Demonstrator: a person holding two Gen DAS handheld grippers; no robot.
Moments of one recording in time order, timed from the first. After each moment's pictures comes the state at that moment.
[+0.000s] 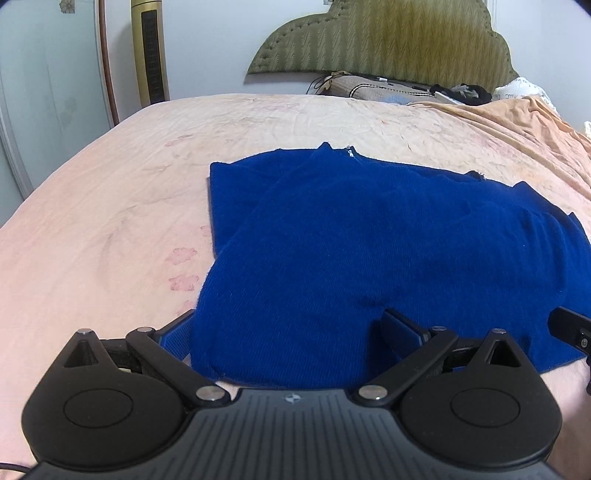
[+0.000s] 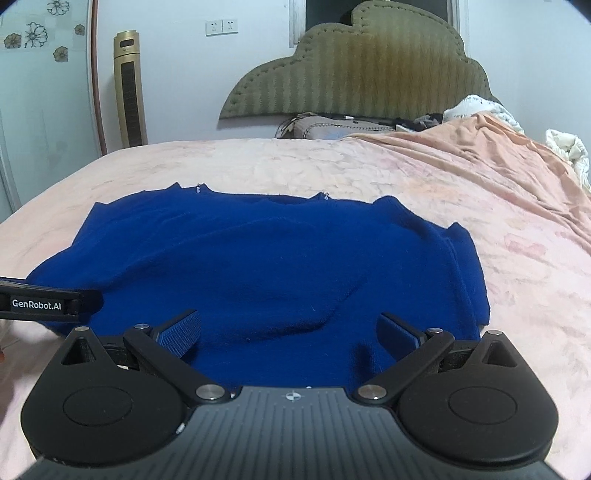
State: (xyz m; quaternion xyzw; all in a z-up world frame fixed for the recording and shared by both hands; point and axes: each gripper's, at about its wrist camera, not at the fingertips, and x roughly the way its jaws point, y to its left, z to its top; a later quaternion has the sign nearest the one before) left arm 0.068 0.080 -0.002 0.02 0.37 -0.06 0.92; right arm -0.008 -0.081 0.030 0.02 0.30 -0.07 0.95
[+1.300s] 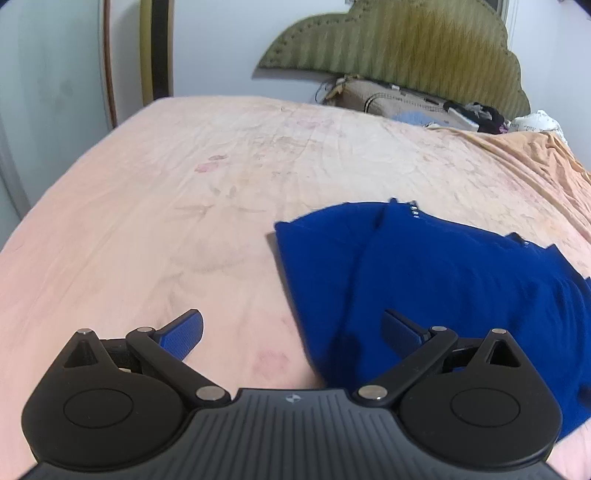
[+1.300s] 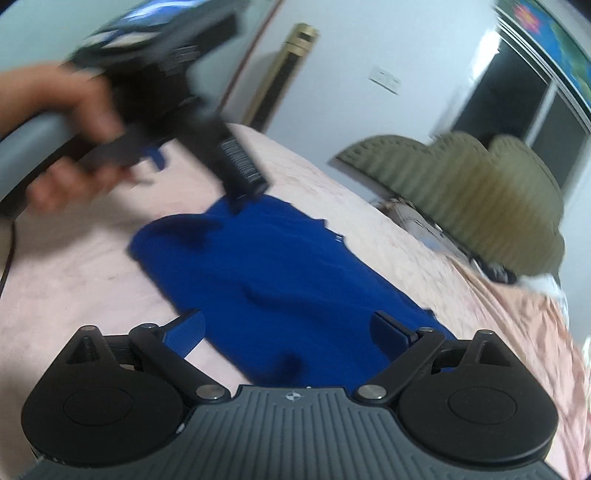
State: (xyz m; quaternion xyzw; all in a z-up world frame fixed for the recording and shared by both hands) left arm 0.169 0.166 0.024 -0.02 0.40 -0.09 0.91; right arm -0.010 0.077 0.033 -0.27 0.24 0.08 0.93
